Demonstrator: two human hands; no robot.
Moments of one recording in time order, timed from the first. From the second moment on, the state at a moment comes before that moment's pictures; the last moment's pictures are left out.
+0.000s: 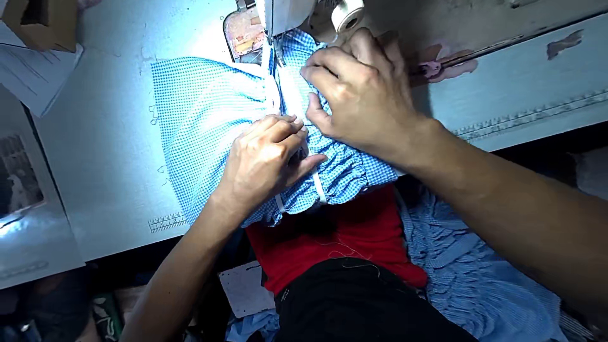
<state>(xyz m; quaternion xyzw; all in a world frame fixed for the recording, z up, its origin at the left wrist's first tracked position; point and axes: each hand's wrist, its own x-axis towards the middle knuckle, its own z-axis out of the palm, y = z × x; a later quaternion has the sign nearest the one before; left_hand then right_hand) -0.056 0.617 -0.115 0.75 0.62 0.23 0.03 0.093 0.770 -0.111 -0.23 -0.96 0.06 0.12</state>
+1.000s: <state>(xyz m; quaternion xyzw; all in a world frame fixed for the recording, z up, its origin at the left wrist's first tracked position) -0.042 0.609 -0.113 0.74 0.63 0.22 0.04 0.107 0.775 -0.111 -0.21 -0.97 0.05 0.14</state>
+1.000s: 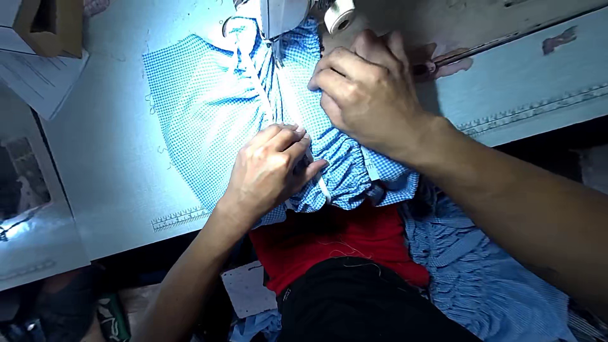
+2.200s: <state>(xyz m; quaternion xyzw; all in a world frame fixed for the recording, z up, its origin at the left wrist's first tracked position) -0.031 0.612 -0.110 0.72 0.66 0.20 0.03 0.103 0.773 -0.109 -0.22 -0.97 0.08 0.12</state>
